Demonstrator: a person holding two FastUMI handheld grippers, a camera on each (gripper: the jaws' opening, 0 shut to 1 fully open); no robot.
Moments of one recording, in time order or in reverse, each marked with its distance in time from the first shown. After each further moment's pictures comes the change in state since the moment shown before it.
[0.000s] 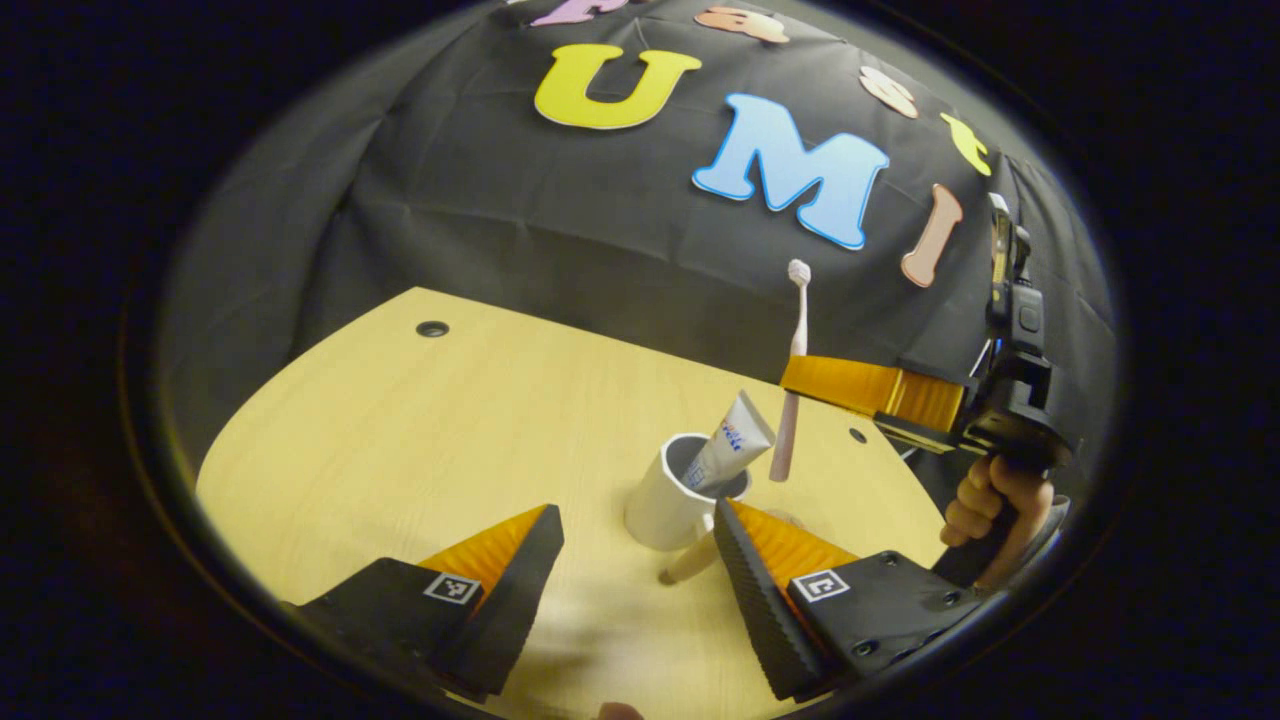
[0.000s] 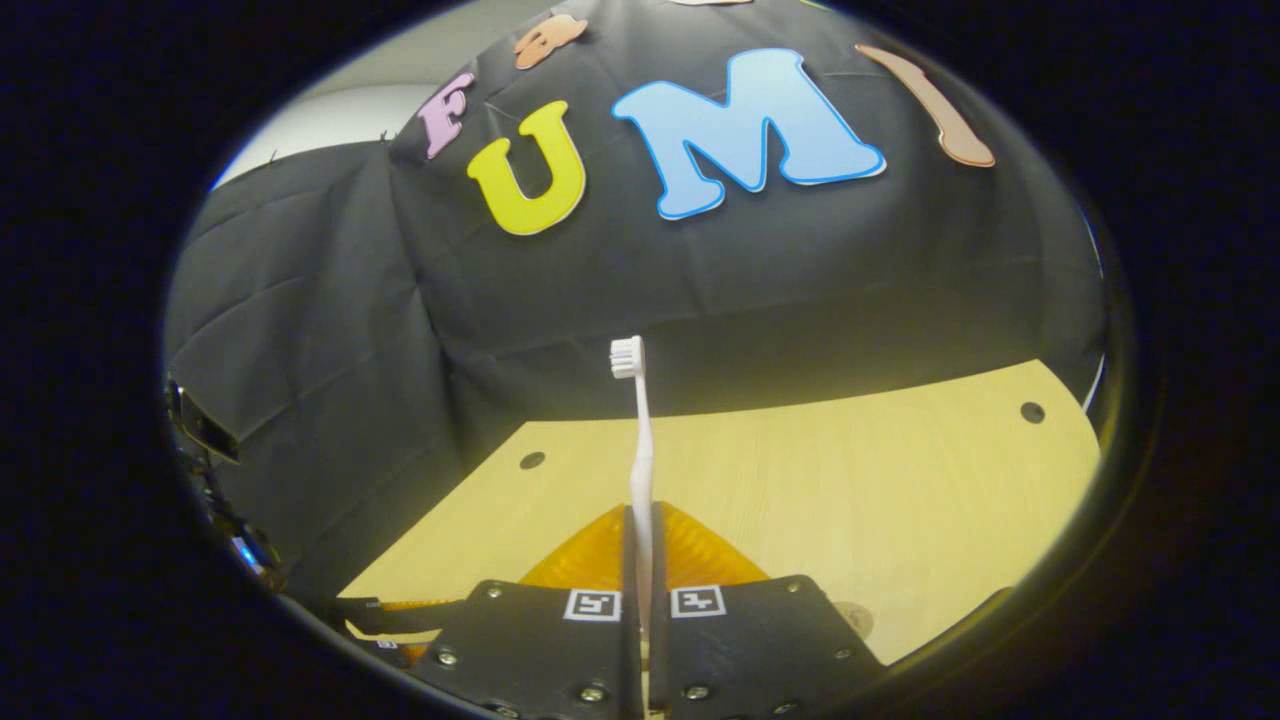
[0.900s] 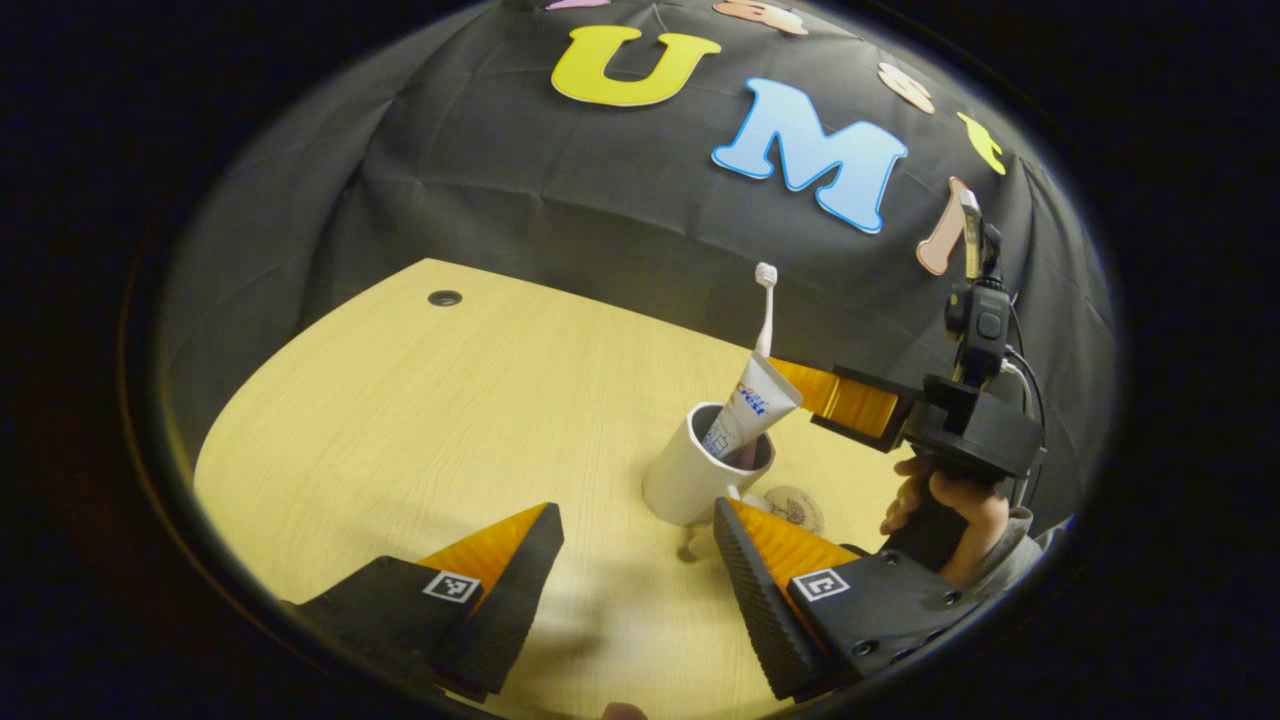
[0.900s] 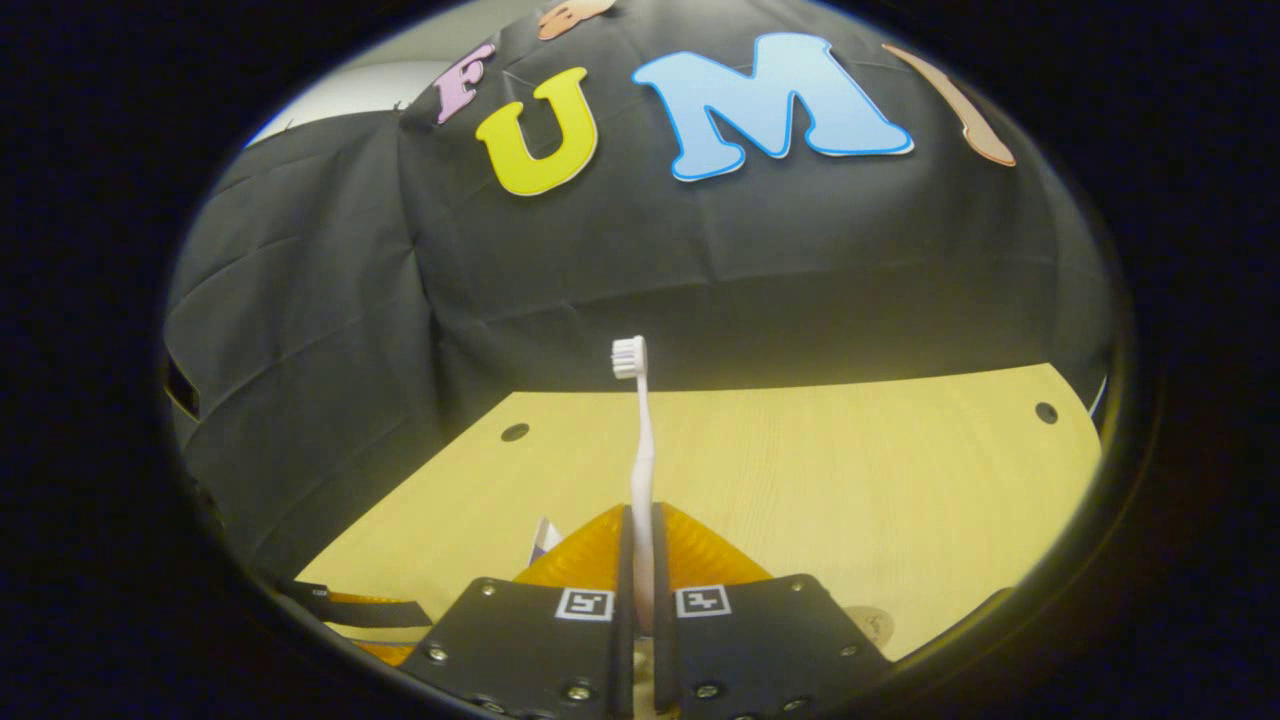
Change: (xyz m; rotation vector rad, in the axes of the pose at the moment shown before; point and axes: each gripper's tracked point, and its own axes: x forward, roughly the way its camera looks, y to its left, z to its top) left arm 0.001 0.012 -0.016 -0.016 0.055 0.011; right arm 0.031 0.006 -0.039 -0.058 0.061 -0.009
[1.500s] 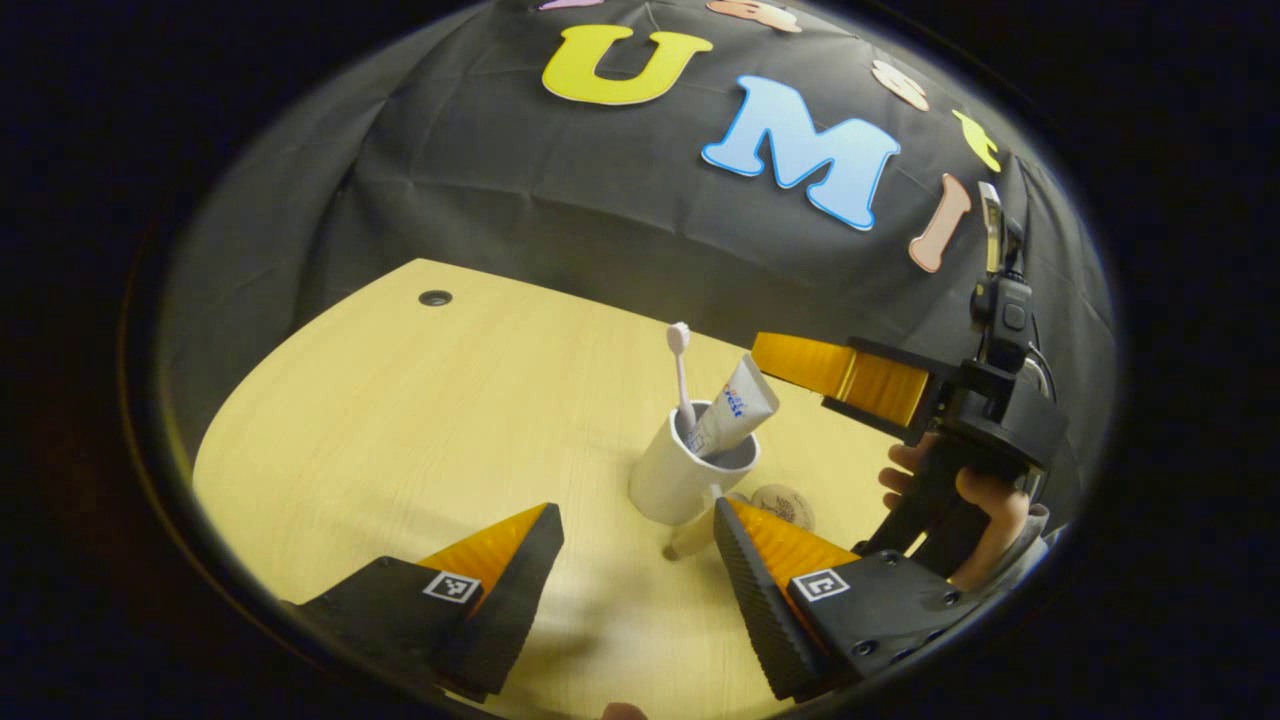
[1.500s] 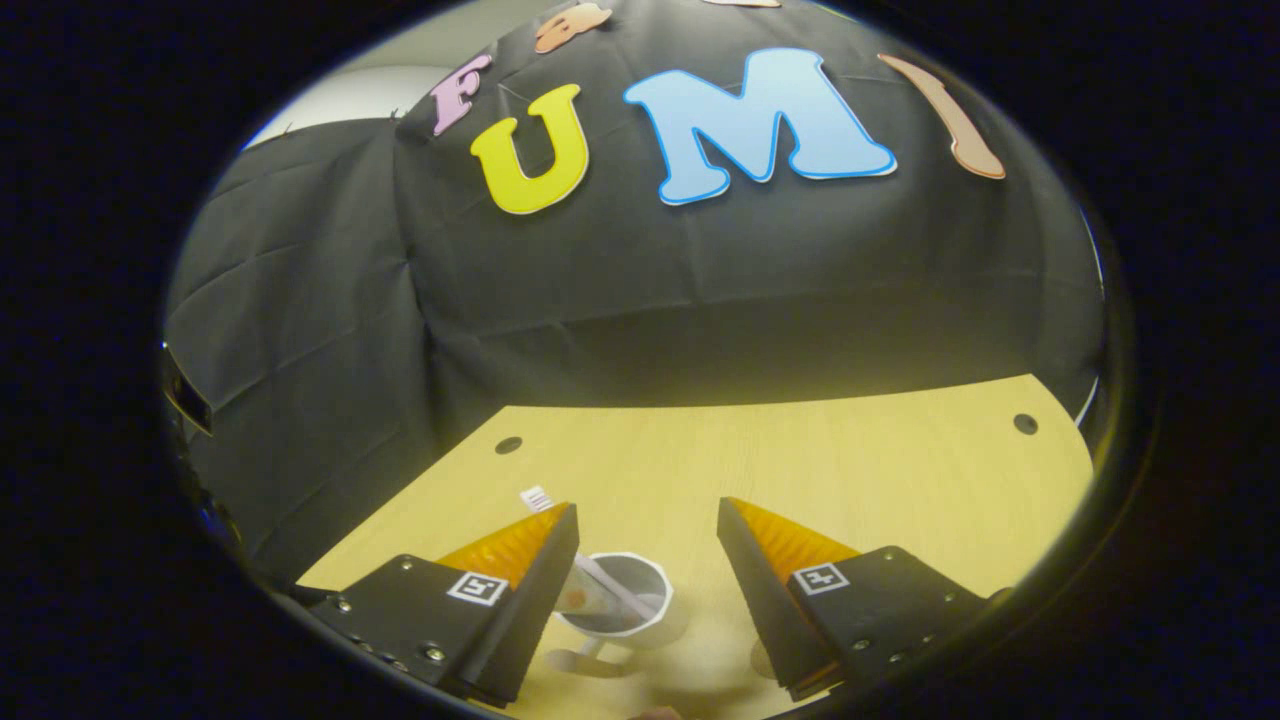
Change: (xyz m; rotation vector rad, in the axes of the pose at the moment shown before) left arm 0.002 -0.010 -0.006 0.014 0.011 -0.022; right arm -0.027 -0.014 0.020 -0.008 -0.039 -0.048
